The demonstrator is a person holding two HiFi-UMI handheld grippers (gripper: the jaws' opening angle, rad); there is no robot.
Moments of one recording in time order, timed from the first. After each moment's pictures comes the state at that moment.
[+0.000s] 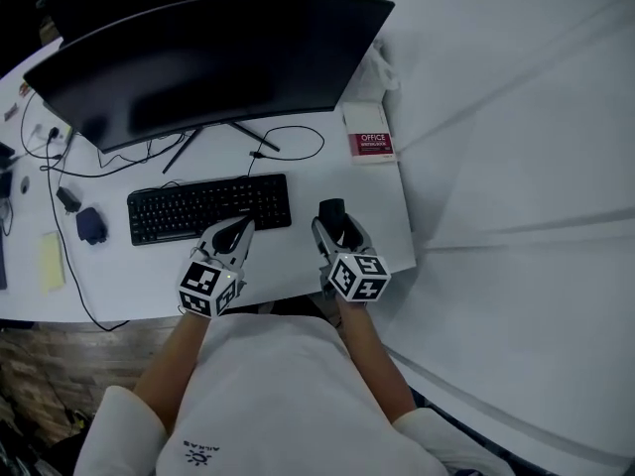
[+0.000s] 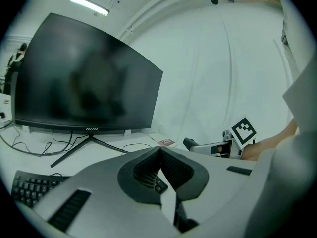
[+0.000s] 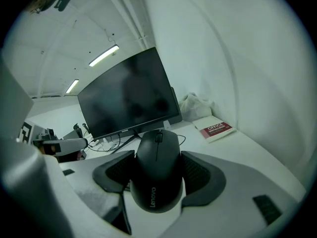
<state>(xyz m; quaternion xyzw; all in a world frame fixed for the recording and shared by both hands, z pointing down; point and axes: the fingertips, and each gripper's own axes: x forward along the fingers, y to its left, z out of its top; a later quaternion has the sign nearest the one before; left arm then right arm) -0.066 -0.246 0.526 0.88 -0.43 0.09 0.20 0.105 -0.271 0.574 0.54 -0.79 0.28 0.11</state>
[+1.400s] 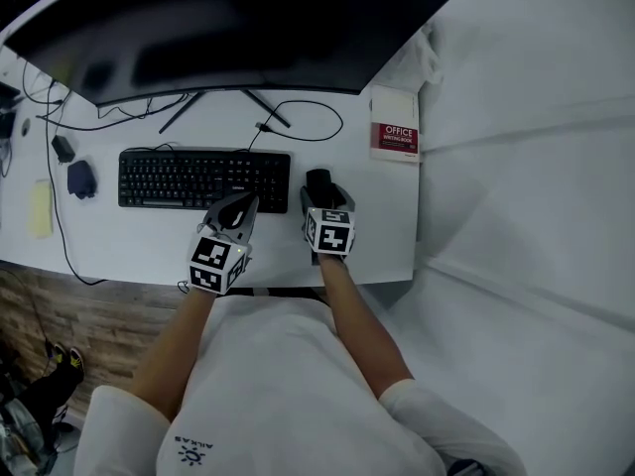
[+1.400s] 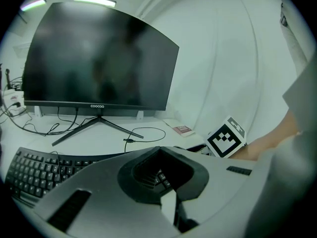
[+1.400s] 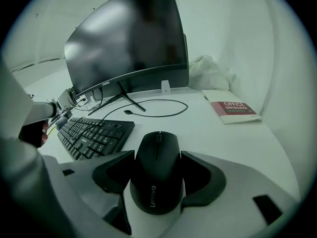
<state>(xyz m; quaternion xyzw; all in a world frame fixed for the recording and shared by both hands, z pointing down) -0.044 -0.279 0.595 0.81 -0.51 0.15 0.26 0.091 -0.337 0.707 0.48 -0.77 0.29 0.32</state>
